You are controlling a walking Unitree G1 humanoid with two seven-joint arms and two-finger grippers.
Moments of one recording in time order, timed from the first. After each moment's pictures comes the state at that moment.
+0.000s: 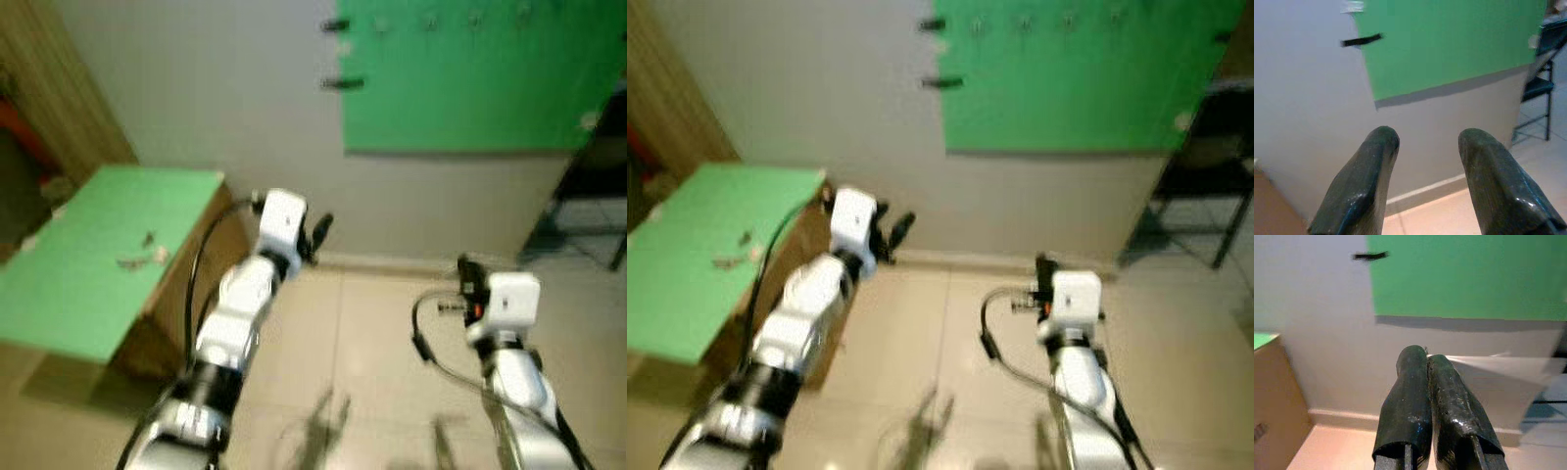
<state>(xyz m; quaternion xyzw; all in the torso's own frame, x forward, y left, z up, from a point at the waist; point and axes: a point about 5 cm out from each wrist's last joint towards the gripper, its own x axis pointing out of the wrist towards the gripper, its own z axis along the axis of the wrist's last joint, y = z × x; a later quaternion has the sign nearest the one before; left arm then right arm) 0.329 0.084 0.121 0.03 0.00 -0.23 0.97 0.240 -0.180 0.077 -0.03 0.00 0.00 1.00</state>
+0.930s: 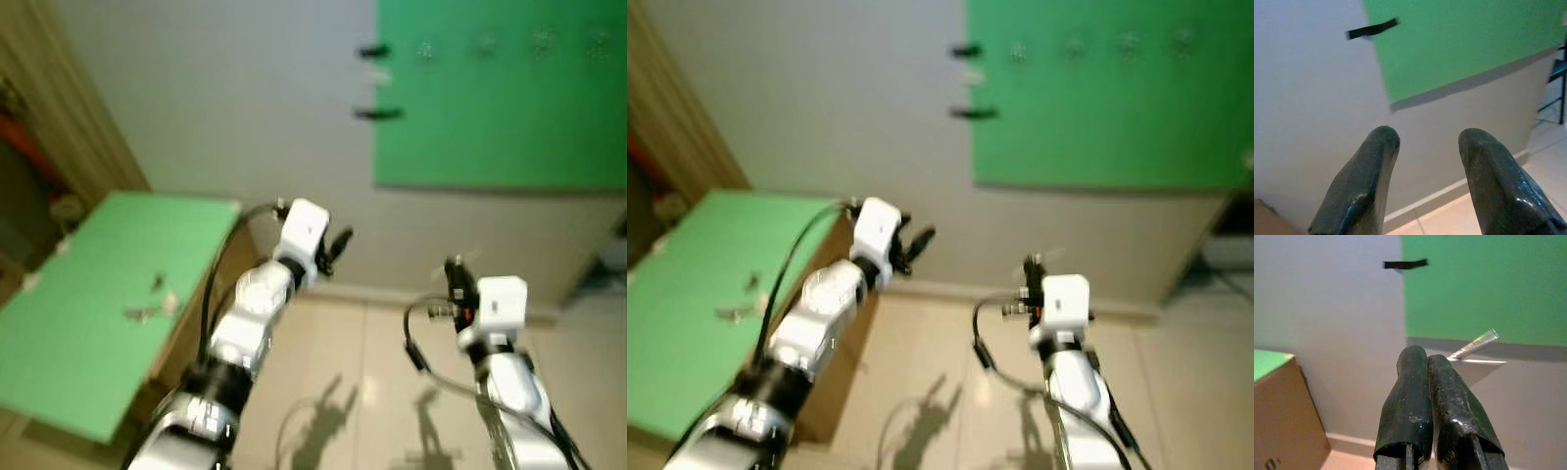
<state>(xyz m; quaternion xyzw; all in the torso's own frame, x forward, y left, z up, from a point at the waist) 0.327 0.062 0.106 0.05 0.03 -0.28 0.96 0.239 -0.173 0.073 -0.03 0.00 0.03 1.00</state>
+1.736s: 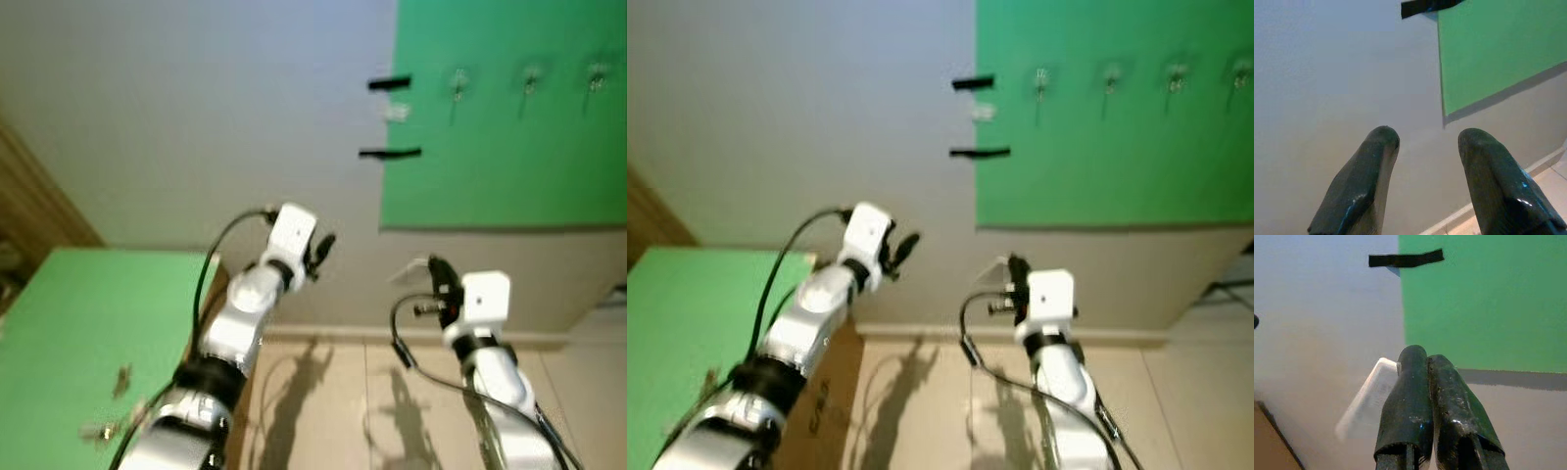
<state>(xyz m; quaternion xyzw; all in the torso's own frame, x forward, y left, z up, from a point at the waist) 0.332 0.071 0.097 0.06 0.05 -0.26 0.96 0.247 -0.164 0.075 -0.02 0.00 0.04 1.00</state>
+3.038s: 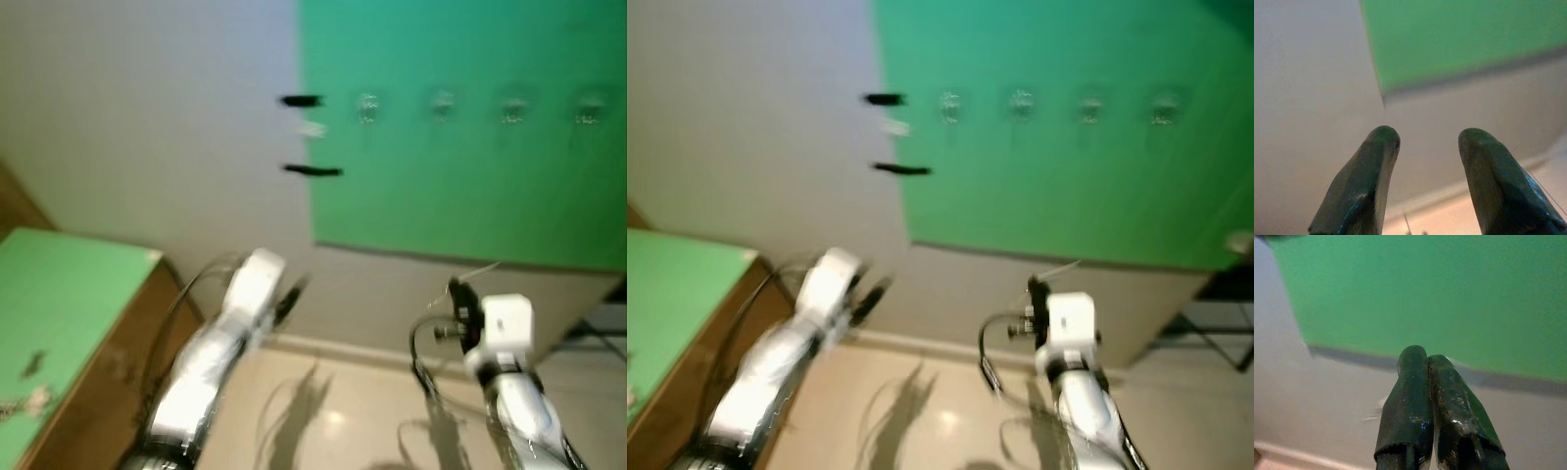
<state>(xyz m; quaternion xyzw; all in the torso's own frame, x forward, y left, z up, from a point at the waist) 0.252 0.134 0.025 0.04 0.13 -0.25 0.96 0.207 -0.191 0.055 -0.05 0.05 0.02 1.00</state>
